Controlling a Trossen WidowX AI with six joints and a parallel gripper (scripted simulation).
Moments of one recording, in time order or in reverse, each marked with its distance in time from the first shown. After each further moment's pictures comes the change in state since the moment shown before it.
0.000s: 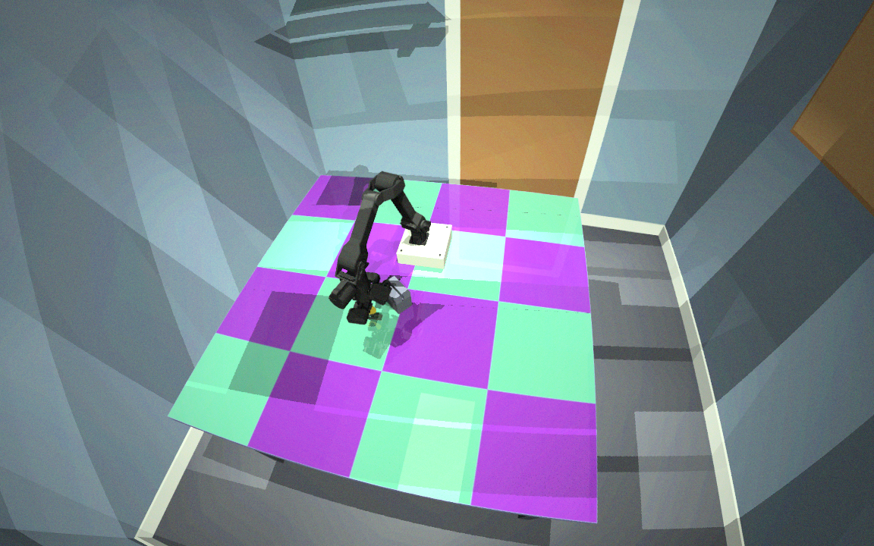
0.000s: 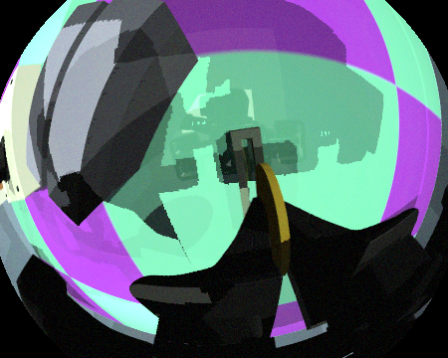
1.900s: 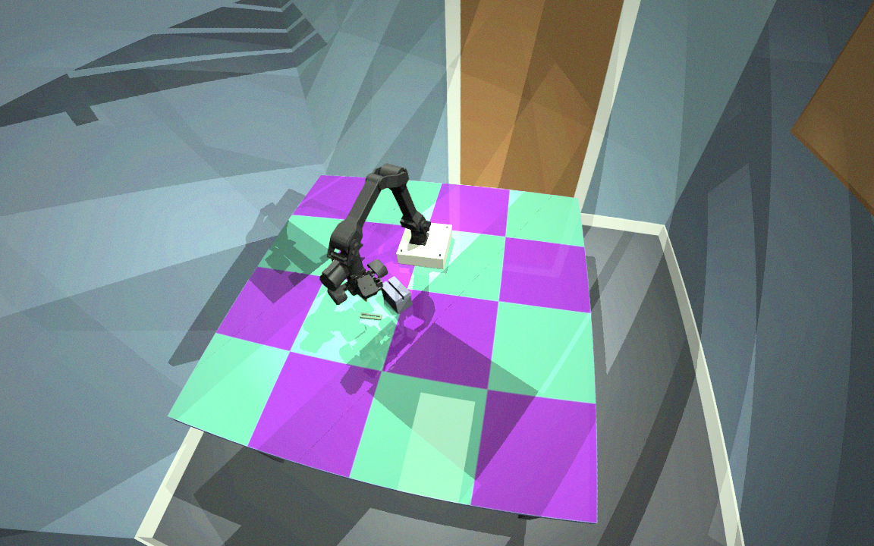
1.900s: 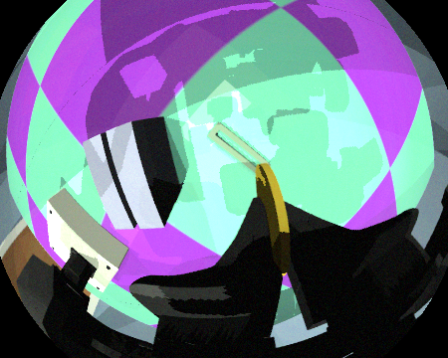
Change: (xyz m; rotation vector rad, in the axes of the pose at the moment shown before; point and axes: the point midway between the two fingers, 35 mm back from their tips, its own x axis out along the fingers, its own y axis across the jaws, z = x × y) arm -0.073 0.006 -0.006 0.724 0.001 -0.007
